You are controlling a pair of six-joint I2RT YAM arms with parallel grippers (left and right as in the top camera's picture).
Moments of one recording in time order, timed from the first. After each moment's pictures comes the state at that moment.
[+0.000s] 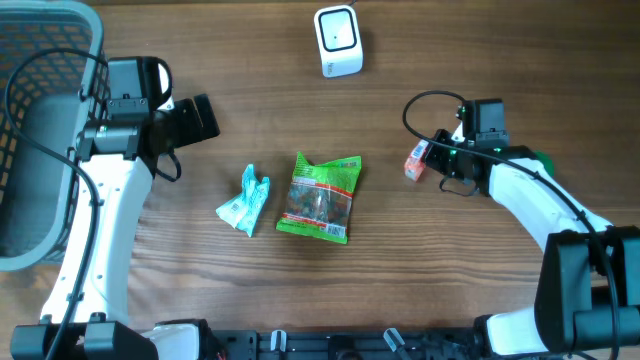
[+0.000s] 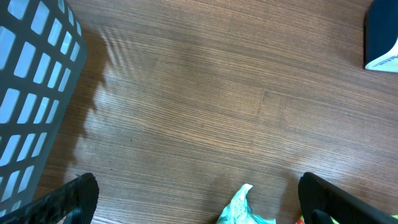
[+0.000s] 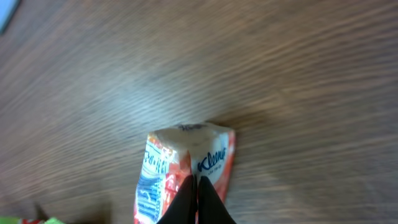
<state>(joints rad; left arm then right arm) 0.03 1.45 1.25 -0.80 -0.02 -0.24 0.09 1.63 0.87 -0.30 -0.20 0.58</state>
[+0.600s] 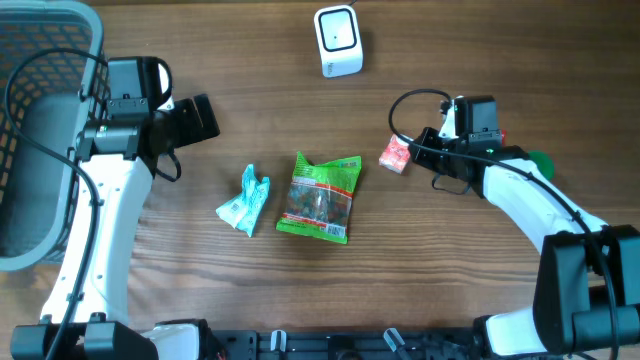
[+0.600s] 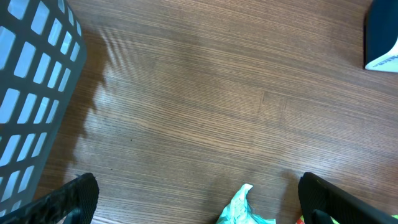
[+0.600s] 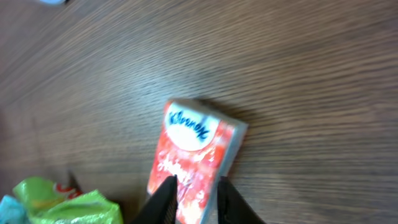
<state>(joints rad) 0.03 1.45 1.25 -0.80 -0.02 -0.24 0.12 1.63 0.86 -0.24 -0.31 0.49</state>
